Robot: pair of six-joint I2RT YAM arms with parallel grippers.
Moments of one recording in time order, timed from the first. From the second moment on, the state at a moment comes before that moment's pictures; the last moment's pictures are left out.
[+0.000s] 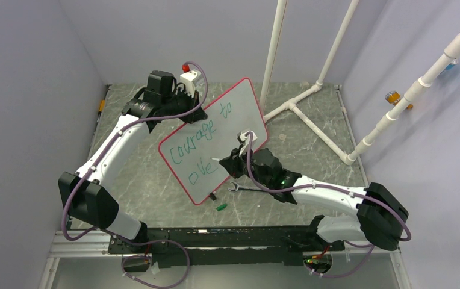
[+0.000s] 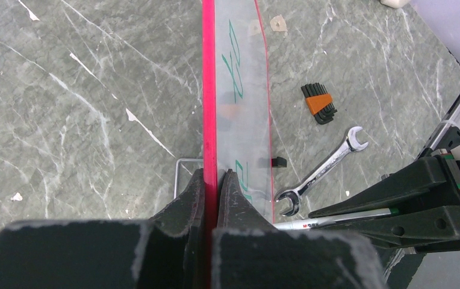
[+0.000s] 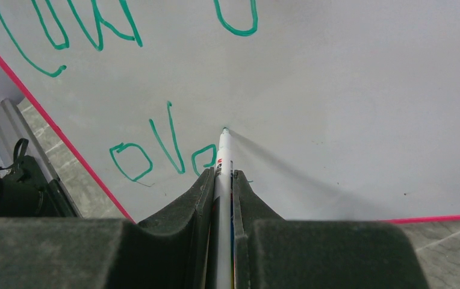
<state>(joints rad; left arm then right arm) -0.37 1.49 1.48 -0.57 0.48 0.01 0.94 1.24 0.62 0.39 0.08 0.36</state>
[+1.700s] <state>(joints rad) -0.37 1.49 1.48 -0.58 0.48 0.01 0.92 1.26 0.69 0.29 0.07 0.34</state>
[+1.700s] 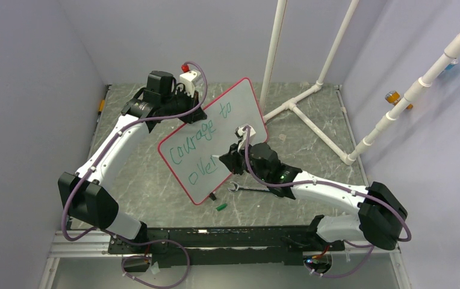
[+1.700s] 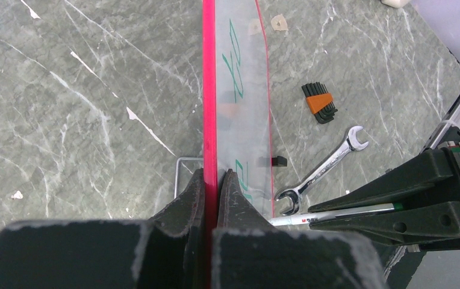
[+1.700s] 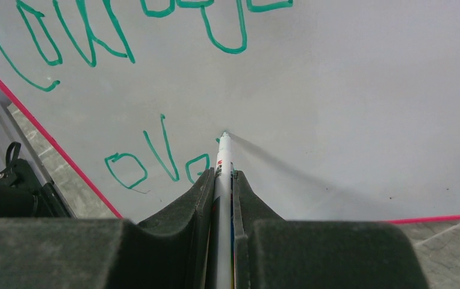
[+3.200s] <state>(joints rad) -0.38 1.48 1.48 -0.60 0.47 0.01 0.81 1.24 0.66 0.34 -0.01 0.34</state>
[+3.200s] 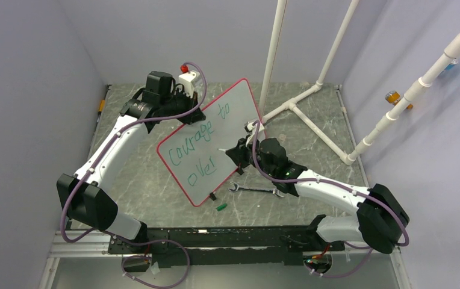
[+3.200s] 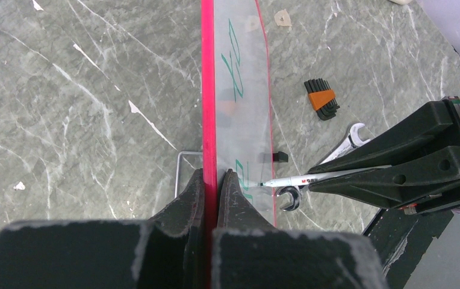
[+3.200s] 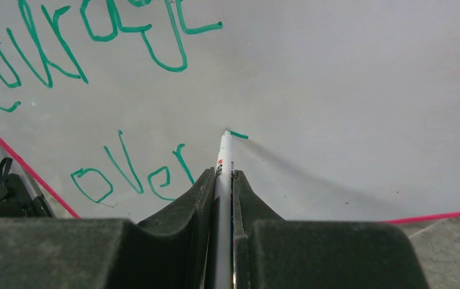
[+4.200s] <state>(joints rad) -0.37 1.48 1.48 -0.61 0.47 0.01 0.81 1.22 0.54 0.31 0.03 0.37</state>
